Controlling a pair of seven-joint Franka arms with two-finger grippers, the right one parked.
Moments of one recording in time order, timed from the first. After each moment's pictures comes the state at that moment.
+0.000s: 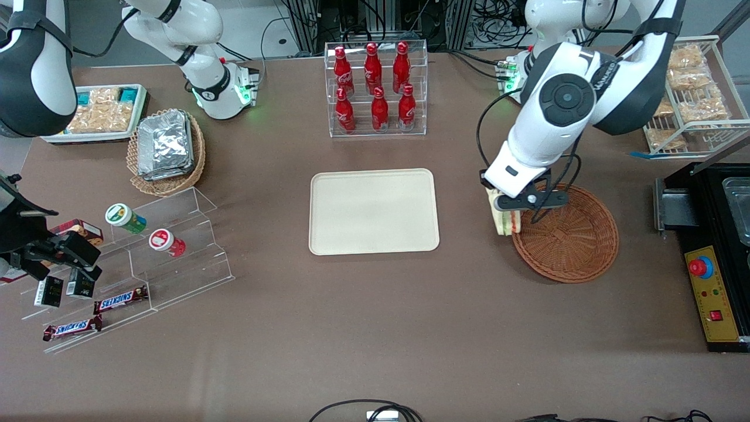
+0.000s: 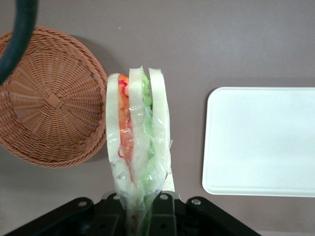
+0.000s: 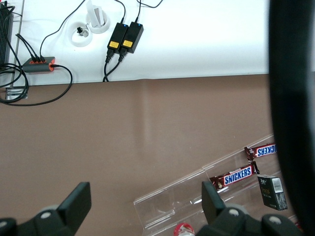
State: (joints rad) arm 0.07 0.10 -0.57 -1.86 0.05 1.83 -0.53
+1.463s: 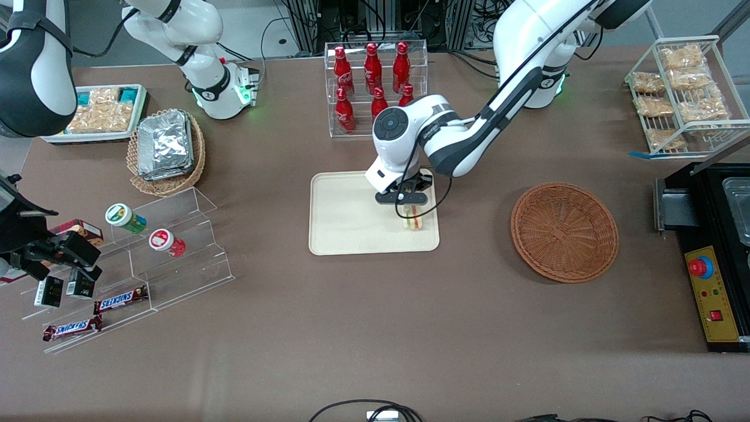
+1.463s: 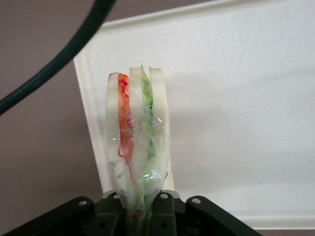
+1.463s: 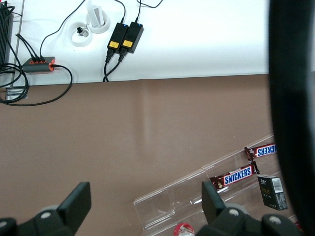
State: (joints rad) arm -0.29 0.56 -0.63 -1.85 0.44 2.13 -1.03
